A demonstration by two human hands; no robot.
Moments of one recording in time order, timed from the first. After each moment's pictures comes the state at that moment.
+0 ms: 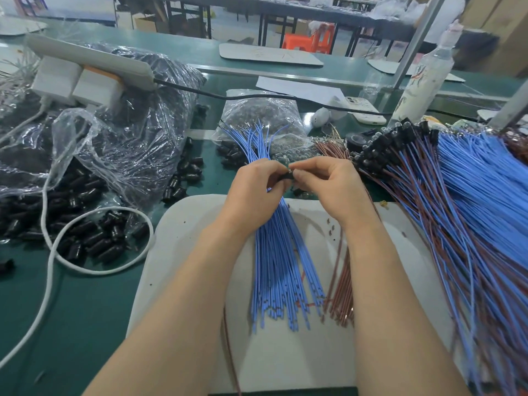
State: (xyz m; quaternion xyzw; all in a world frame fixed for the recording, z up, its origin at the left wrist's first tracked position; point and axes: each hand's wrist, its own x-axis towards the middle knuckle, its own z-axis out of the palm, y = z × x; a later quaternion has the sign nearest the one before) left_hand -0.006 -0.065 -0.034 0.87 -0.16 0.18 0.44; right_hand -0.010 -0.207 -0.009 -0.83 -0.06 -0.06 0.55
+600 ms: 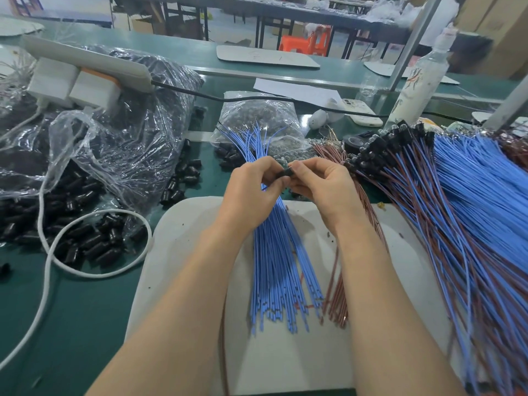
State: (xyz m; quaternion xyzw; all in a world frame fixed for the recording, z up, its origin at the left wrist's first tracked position) left_hand -0.011 -0.063 -0.030 0.84 -0.13 0.16 0.50; right_hand -0.005 -0.196 -0.019 -0.72 -0.02 -0.05 0.69
